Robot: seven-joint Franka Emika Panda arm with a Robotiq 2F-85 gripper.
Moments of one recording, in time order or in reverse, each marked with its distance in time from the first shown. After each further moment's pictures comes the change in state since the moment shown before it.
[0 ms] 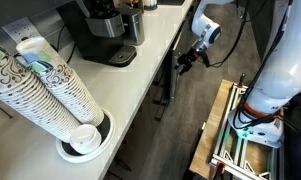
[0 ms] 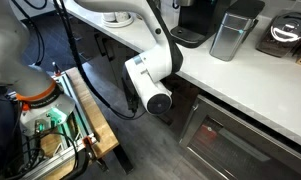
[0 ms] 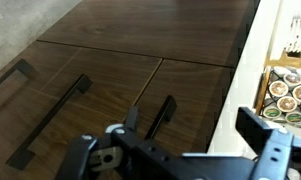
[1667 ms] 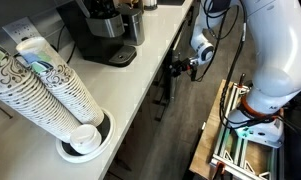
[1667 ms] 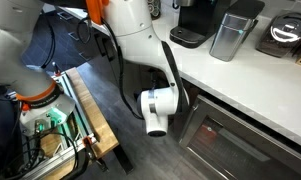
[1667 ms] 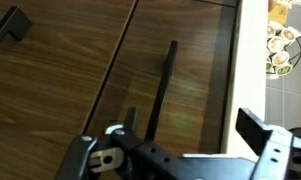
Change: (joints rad) arm -0.095 0.429 0.055 0.259 0.397 -0.366 -0.293
